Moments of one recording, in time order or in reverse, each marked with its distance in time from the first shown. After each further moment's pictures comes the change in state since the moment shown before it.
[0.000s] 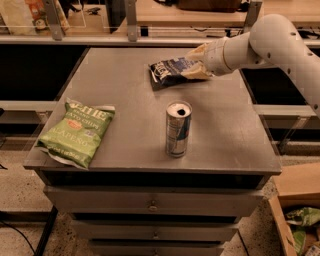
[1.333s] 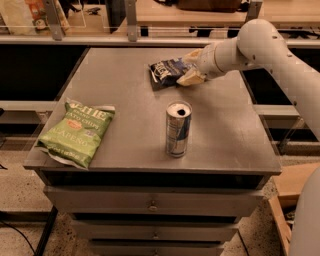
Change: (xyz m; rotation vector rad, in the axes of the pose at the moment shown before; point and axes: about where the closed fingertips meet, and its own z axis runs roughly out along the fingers) arm 0.020 0.001 0.036 -0.044 0.038 0.027
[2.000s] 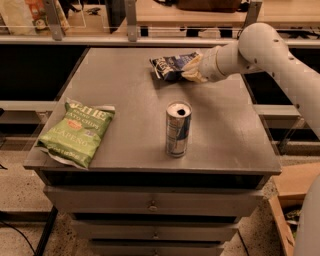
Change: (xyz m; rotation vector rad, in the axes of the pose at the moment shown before) arm 0.010 0.009 -0.002 -0.010 0.015 0.015
